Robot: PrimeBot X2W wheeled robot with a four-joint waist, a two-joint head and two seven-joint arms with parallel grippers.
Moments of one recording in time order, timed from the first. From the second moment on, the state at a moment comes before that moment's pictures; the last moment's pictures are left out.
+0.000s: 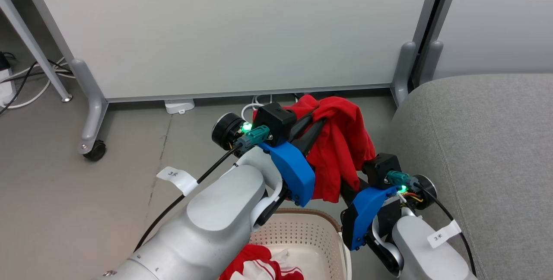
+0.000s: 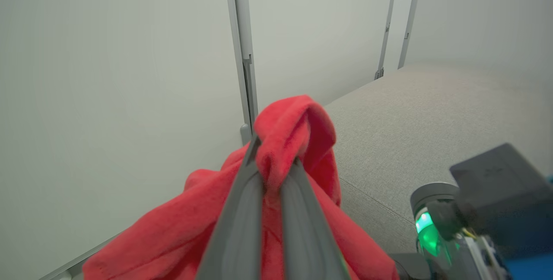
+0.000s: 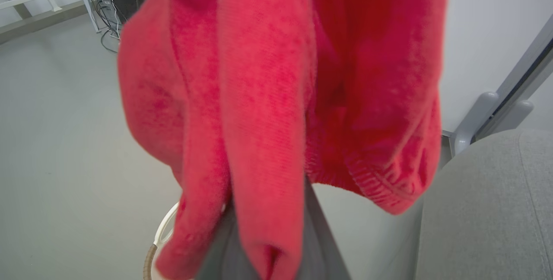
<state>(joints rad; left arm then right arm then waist) -0.83 0.05 -1.07 0.74 -0.78 -0.08 -0.24 -0.47 -0.05 0.42 0.69 0.24 0.13 -0.06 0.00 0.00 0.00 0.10</state>
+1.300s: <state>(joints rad) -0.45 0.29 -0.70 0.43 -0.69 -0.01 -0.26 -0.49 -0.05 0.43 0.60 0.22 0.13 -0.08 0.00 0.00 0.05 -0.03</state>
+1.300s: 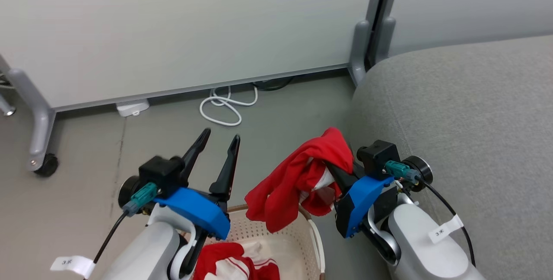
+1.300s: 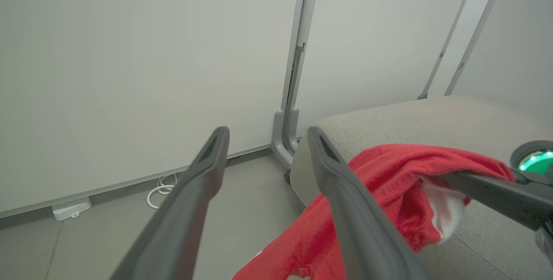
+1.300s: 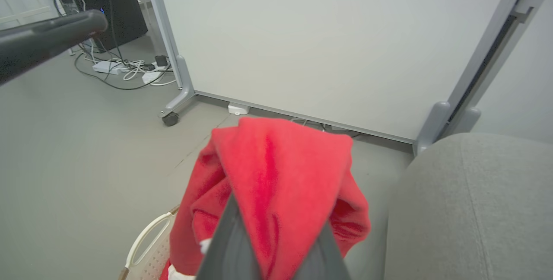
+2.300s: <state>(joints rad) -0.12 0.23 -0.35 0.23 -0.43 -0.06 -0.26 -0.36 -0.05 0.31 0.23 0.15 0.13 0.02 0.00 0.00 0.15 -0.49</state>
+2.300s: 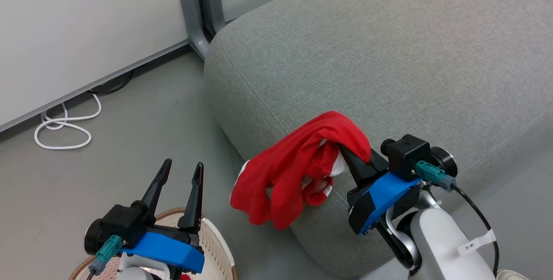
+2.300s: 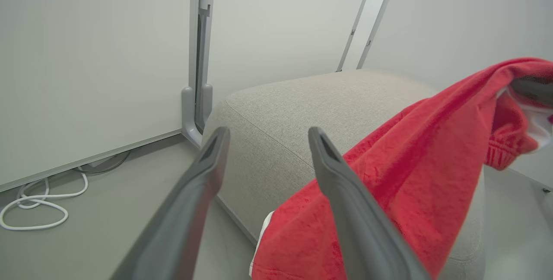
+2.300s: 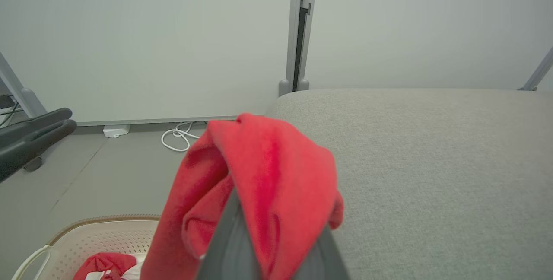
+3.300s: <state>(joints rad) -0.39 0.31 -0.40 0.06 -0.29 -0.10 -0.21 -1.14 -0.23 -0.36 0.55 -0.01 0.13 0.07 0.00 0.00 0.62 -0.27</state>
